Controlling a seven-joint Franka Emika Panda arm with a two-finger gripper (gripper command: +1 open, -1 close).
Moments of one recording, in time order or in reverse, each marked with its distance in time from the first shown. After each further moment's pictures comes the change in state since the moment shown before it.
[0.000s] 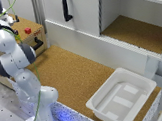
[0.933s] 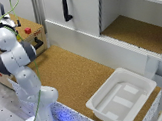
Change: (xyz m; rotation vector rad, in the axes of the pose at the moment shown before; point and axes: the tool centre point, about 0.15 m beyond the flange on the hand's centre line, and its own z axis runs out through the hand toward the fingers) arm 0.003 0.007 0.046 -0.017 -0.049 0.066
